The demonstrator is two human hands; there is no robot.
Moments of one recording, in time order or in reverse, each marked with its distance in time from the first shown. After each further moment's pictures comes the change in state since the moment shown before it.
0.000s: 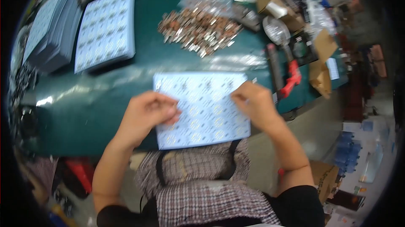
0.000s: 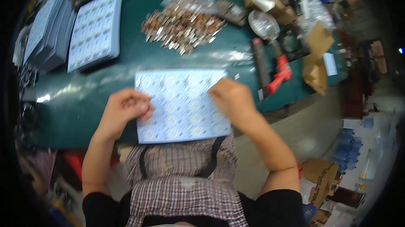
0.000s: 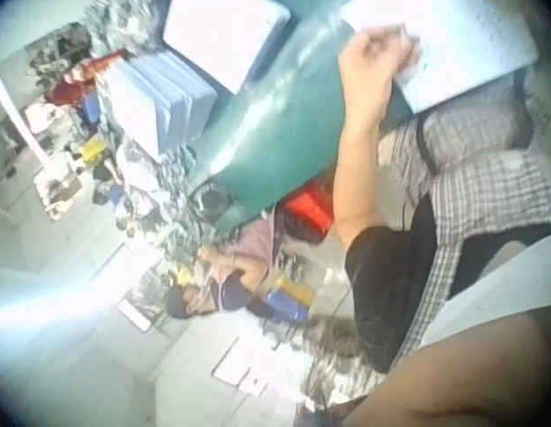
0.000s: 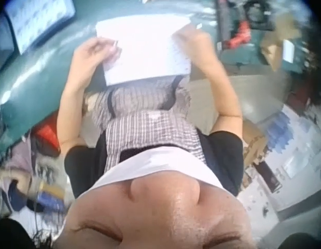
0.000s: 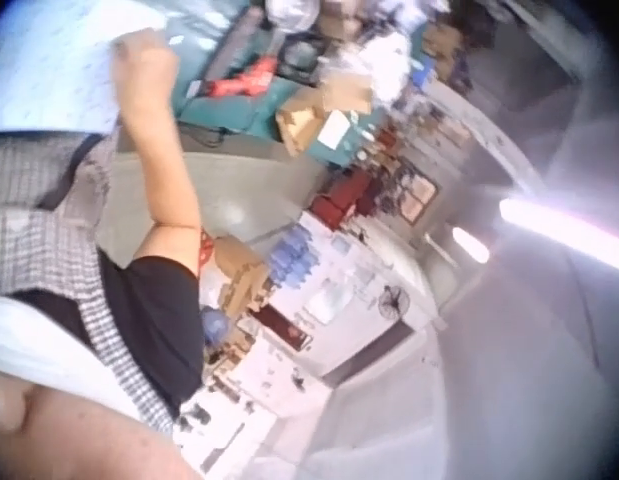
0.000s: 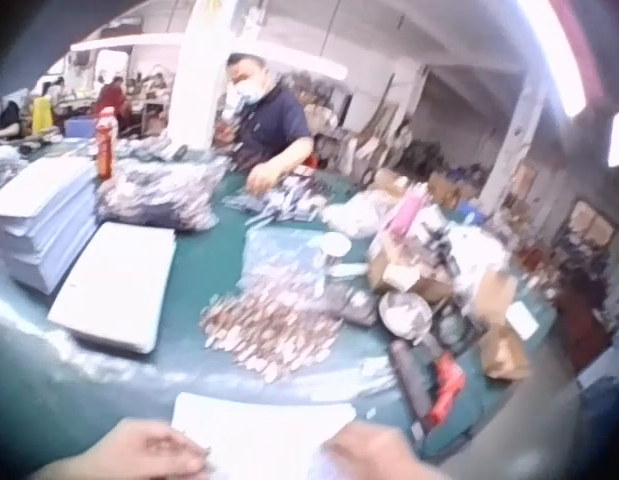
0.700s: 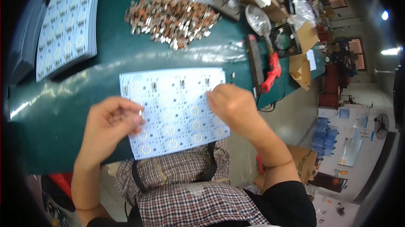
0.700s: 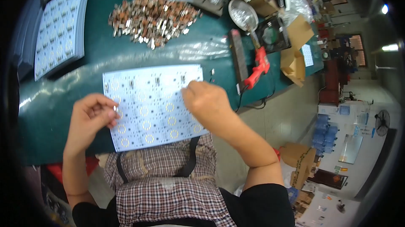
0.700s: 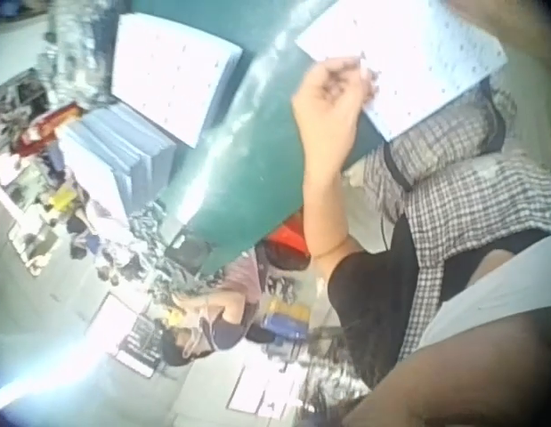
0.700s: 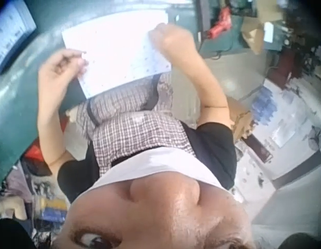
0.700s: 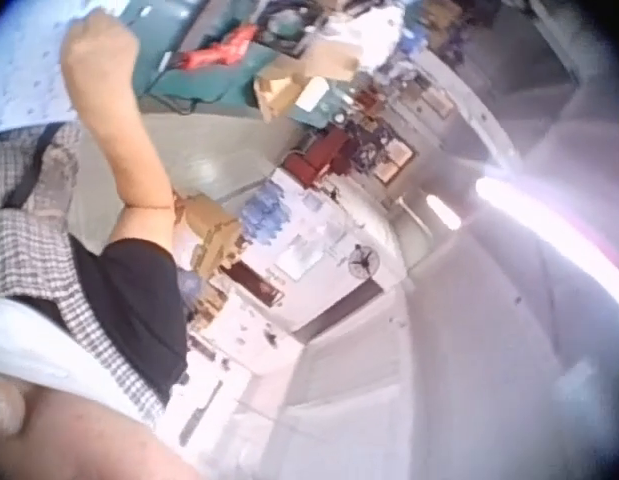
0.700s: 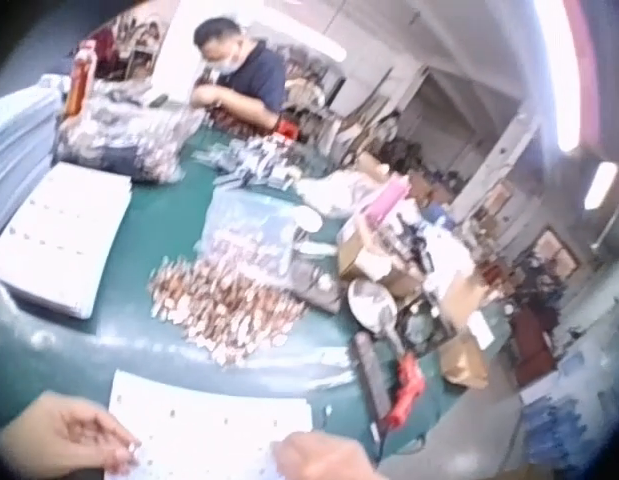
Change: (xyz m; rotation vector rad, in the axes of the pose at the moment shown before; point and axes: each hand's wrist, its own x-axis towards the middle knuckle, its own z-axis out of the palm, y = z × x) left_hand 0.000 0.008 -0.013 0.117 -0.017 -0.075; right_hand 0.002 -0.017 -0.006 -0.358 -0.177 -0.171
